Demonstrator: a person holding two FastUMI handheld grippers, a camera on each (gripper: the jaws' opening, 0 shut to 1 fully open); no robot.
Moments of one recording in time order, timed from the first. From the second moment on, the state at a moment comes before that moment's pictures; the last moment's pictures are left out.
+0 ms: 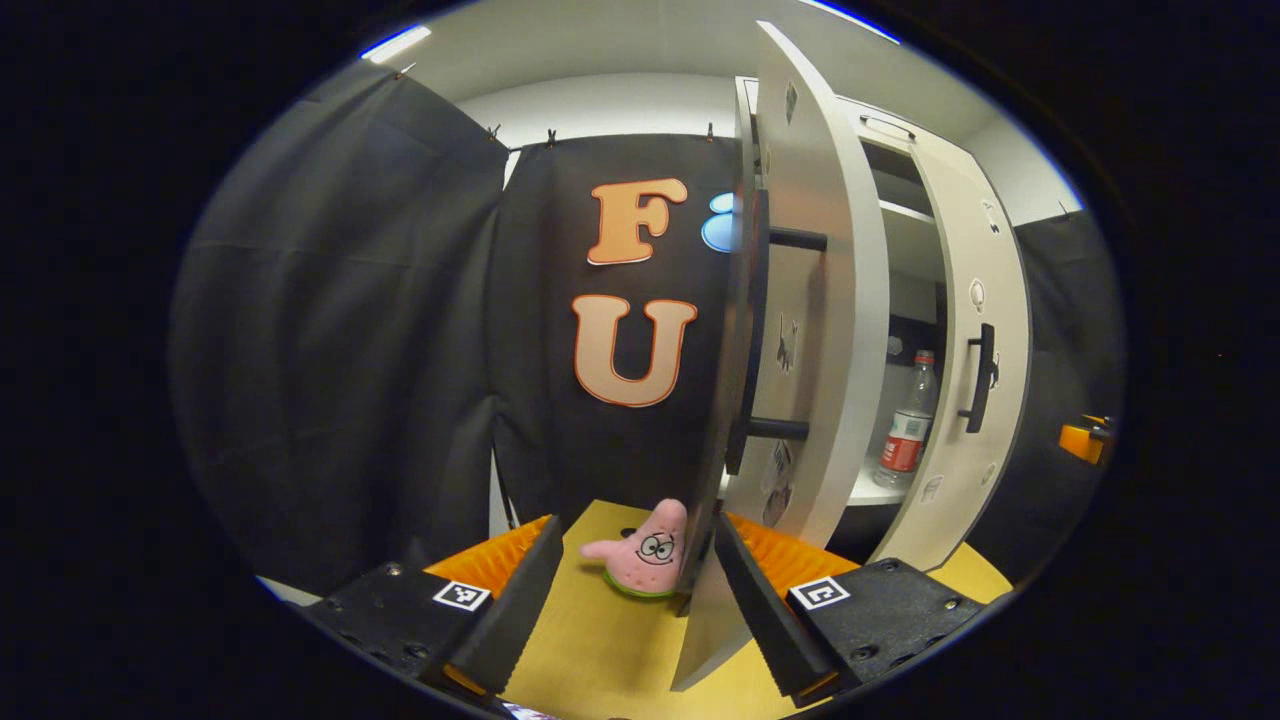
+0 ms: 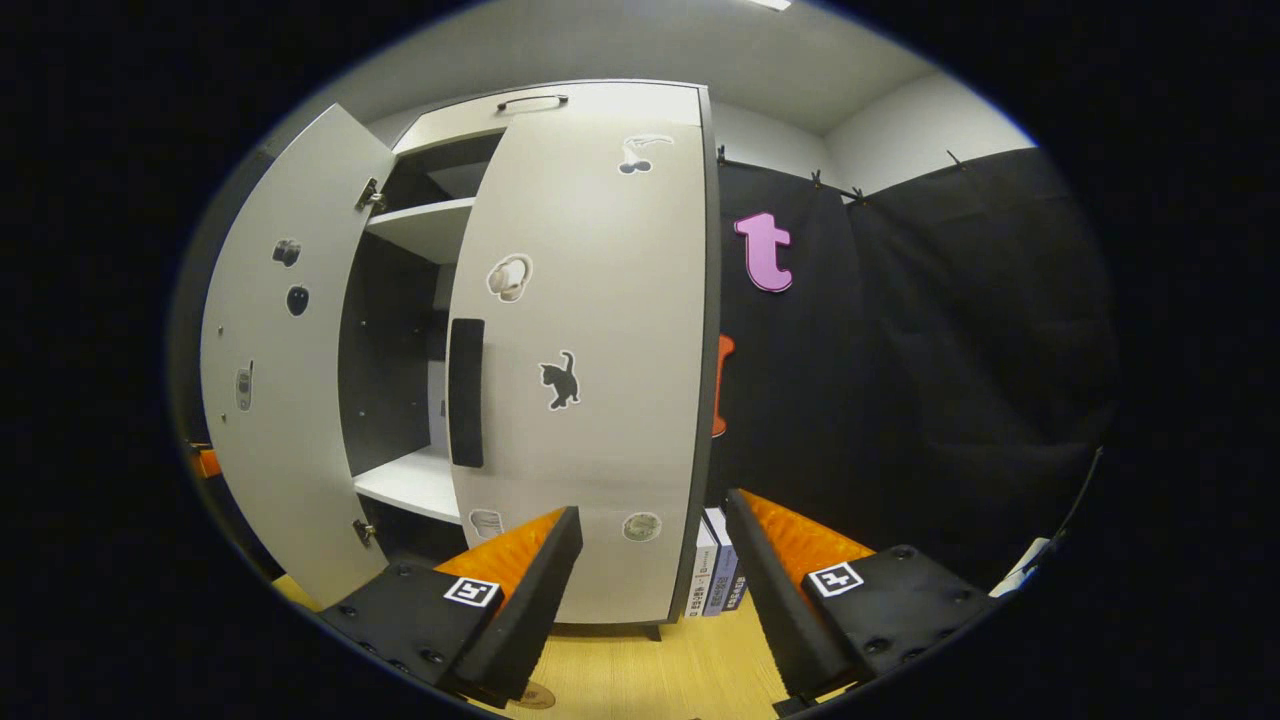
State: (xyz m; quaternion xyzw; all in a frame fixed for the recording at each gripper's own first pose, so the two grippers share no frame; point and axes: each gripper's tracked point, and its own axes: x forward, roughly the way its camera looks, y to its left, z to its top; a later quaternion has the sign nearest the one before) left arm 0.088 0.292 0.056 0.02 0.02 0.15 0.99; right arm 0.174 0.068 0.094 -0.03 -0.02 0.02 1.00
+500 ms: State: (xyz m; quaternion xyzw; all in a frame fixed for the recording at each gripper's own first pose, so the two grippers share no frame) left arm 0.123 0.209 0.040 0.02 0.05 0.05 1.00; right arm 0.121 0.012 0.121 -0.05 -0.05 -0.03 1.00
